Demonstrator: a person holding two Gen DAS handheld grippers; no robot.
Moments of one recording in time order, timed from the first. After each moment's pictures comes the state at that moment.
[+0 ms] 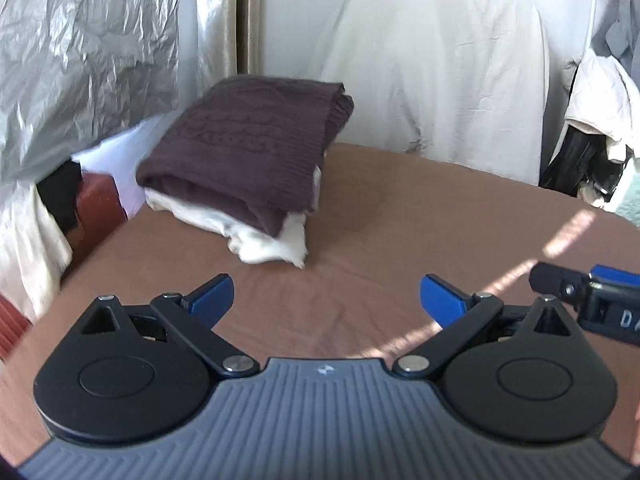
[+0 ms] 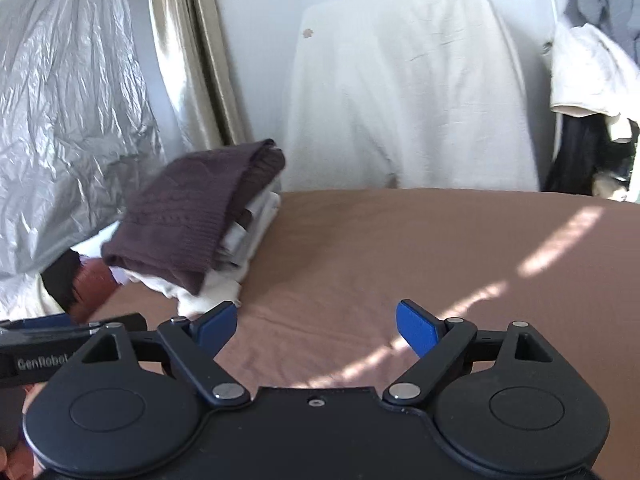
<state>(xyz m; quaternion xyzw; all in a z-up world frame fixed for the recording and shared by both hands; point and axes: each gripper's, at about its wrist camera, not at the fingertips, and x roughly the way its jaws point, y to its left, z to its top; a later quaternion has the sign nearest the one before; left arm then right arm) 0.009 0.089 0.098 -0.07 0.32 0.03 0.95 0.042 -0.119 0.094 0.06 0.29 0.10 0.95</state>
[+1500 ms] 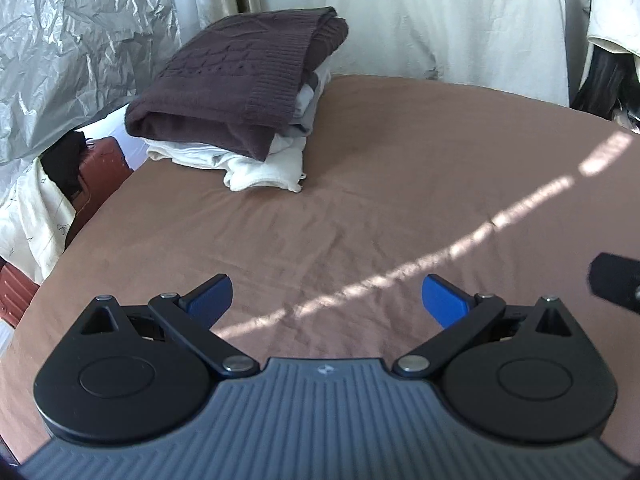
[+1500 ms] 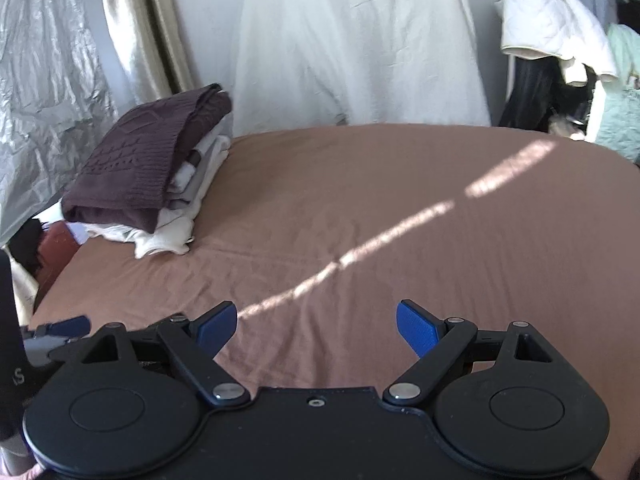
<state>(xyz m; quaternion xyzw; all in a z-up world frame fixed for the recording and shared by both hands) 0.032 0.036 0.038 0.01 0.38 0.08 0.92 0.014 -0.144 0.062 0.07 0.36 0.04 0.93</state>
